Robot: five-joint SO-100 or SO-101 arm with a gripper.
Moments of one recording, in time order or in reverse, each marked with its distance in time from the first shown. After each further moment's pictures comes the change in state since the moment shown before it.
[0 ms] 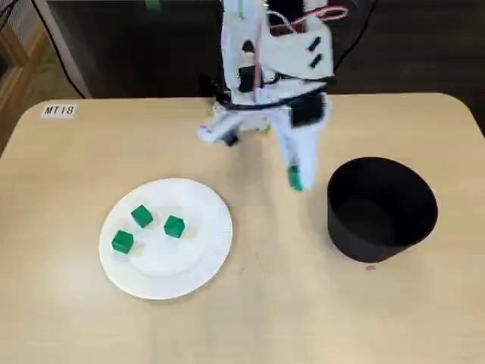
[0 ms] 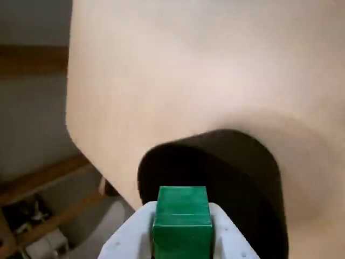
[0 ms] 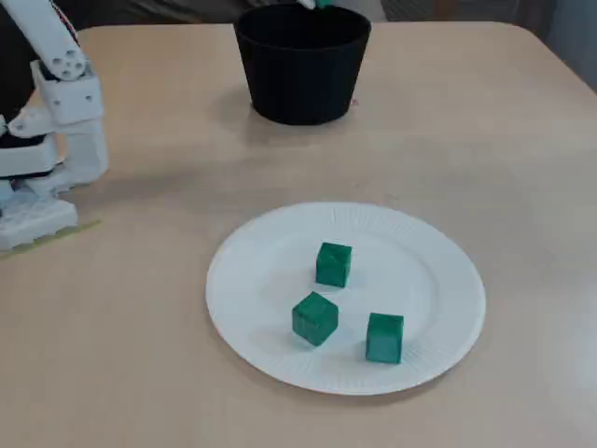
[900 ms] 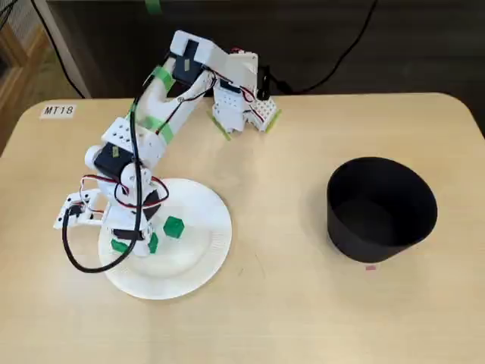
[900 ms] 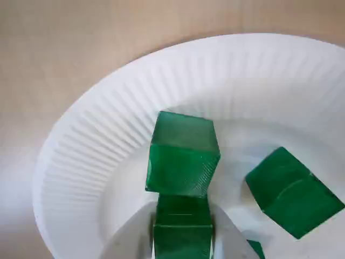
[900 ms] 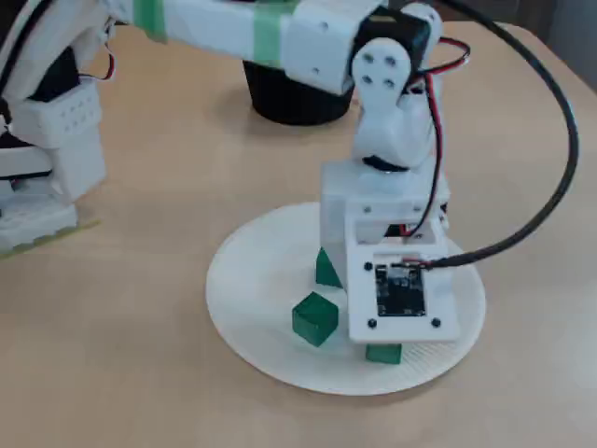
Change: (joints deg) arm 57.6 -61.7 -47.4 18.6 -22.4
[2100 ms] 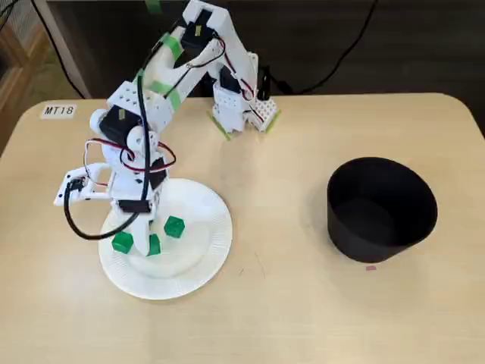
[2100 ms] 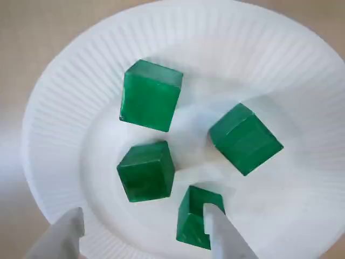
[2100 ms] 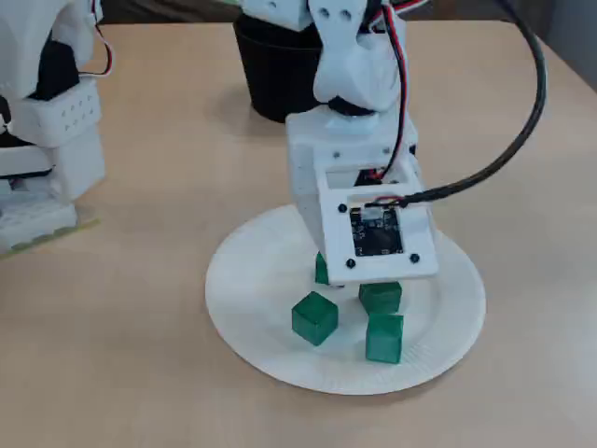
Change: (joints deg) arm -1.8 16.2 19.6 -3.7 -3.4
